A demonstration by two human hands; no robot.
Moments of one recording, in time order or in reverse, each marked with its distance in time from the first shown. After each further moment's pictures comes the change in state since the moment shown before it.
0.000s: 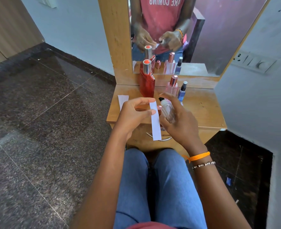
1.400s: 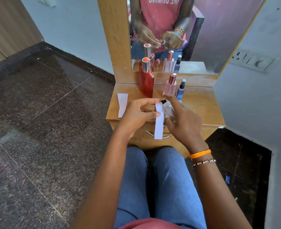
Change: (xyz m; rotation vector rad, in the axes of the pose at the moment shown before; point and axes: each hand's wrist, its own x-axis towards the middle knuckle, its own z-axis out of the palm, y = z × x) left_hand -0.008 0.005 0.009 -0.080 -0.139 -0.002; right_hand -0.005 0.006 -0.006 -0.322 0.000 -0.059
